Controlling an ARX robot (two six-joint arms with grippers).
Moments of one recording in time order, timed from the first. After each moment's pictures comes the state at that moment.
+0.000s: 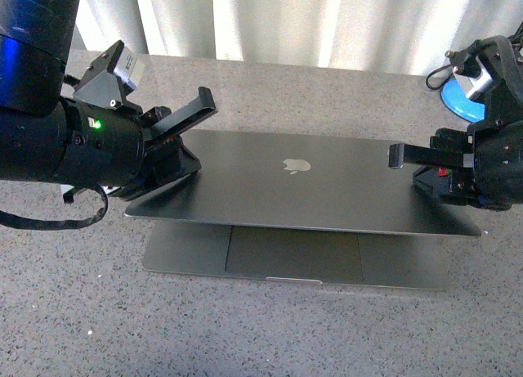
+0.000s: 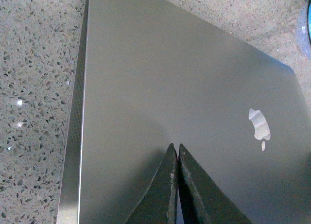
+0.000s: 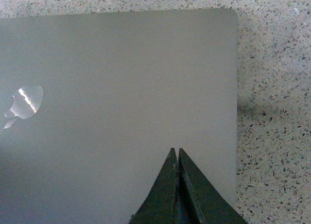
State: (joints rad) left arm -0.30 1.93 0.79 0.41 0.26 -0.58; right arm 0.23 1.81 0.71 0.25 -0.10 0.27
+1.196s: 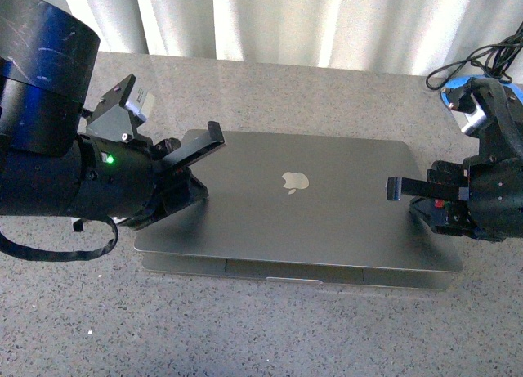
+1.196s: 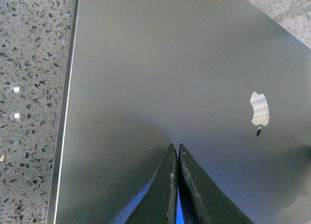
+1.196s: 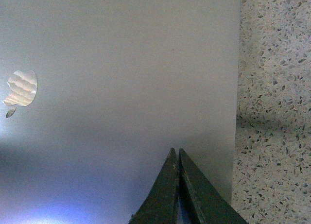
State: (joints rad) left arm -0.32 1.97 0.75 0.45 0.26 -0.61; right arm 0.23 1.86 0.66 0.31 -0.11 0.29
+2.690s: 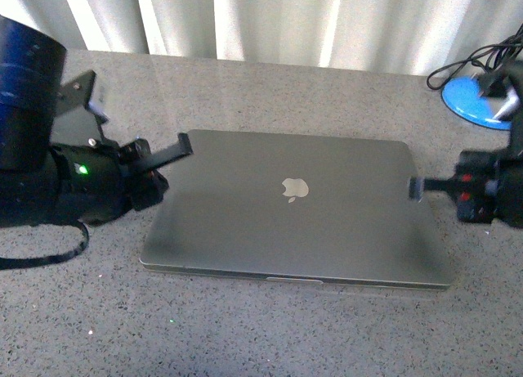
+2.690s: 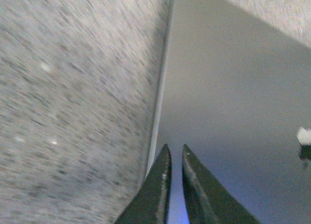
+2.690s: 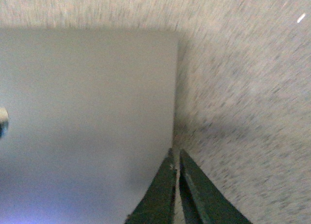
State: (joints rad) left arm -0.27 1.97 0.70 0.56 0.07 -0.51; right arm 0.21 1.78 0.59 0.46 0.06 0.18
